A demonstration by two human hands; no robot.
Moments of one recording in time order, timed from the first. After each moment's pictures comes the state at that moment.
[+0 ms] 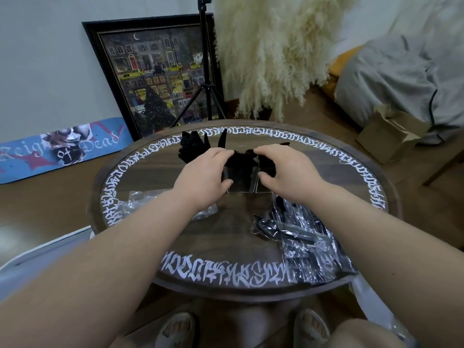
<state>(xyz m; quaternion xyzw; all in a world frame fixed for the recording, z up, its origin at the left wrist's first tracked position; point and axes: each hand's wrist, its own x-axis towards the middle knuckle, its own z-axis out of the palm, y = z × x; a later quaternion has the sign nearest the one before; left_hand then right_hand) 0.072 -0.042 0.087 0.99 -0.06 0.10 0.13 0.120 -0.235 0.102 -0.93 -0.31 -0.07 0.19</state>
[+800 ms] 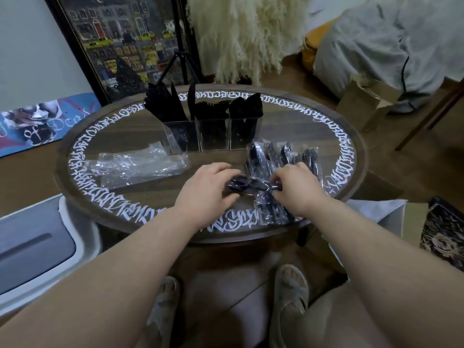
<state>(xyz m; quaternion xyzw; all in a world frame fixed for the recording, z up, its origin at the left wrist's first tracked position) -0.012 -0.114 0.015 0.98 -0.10 0.05 0.16 0.040 -0.315 0.017 -0.98 -0.17 0.05 0.09</state>
